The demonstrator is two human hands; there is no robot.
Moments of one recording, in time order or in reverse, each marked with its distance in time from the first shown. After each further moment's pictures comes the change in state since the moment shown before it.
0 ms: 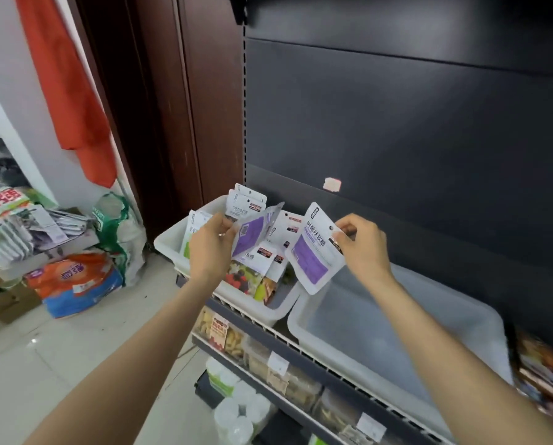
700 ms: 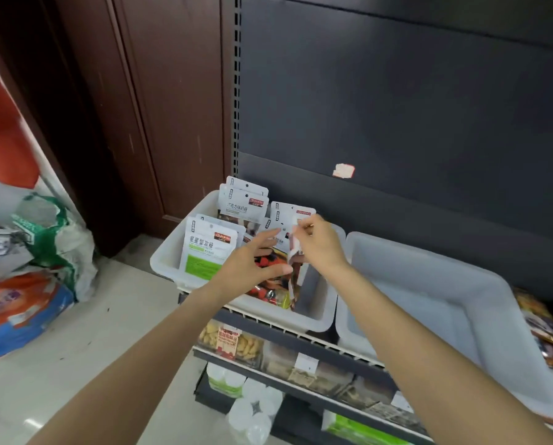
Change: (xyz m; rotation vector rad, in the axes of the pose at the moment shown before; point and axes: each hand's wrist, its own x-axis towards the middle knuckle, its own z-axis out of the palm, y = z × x) left_hand 0.085 -0.092 0.016 -0.279 -0.960 0.125; right_hand 0.038 -0.064 0.151 0.109 -0.066 0.367
